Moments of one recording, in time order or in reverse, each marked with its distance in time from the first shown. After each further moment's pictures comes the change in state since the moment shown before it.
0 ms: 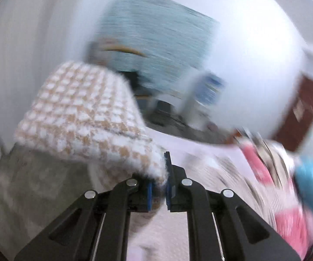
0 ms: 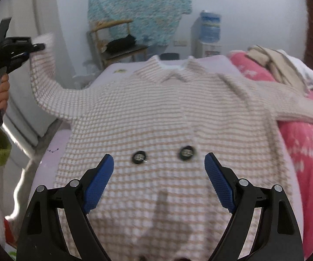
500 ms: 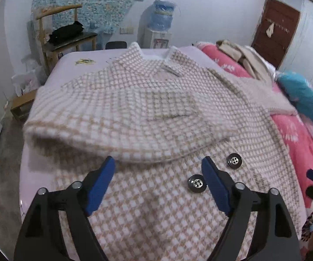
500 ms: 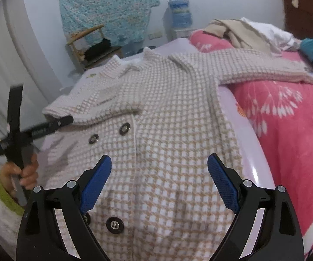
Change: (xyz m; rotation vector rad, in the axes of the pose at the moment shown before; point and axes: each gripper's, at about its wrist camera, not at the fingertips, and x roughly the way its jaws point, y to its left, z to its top) left arm 0.056 -0.092 -0.157 0.227 0.346 -0.105; right arm -0.032 -0.108 -0.025 0.174 0.061 0.037
